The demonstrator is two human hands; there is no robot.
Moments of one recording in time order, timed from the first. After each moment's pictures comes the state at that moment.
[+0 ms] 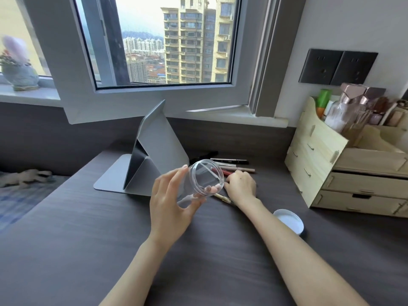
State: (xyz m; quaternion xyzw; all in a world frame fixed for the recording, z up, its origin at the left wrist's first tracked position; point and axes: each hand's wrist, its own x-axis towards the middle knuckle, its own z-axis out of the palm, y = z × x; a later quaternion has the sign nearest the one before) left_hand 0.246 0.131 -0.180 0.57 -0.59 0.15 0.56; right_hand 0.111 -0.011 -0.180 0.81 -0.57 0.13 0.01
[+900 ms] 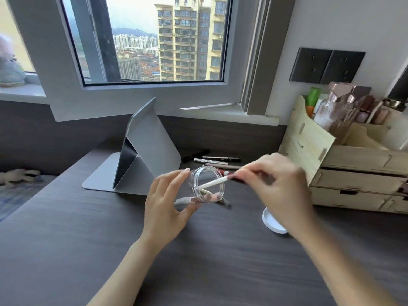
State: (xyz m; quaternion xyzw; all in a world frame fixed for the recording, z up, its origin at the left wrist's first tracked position) left_hand 0.241 0.131 -0.184 0.53 -0.64 0.16 0.53; right_hand 0.035 0.102 -0.082 0.80 -0.34 0.49 -0.05
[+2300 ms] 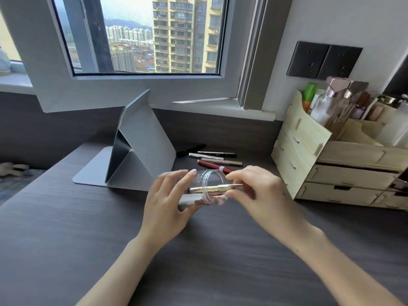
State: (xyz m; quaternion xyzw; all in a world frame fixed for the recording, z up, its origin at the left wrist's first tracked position) left_hand 0.235 0.127 -0.192 0.53 -0.67 0.19 0.48; right_hand 0.032 0.096 -0.115 0.87 -0.31 0.38 -0.03
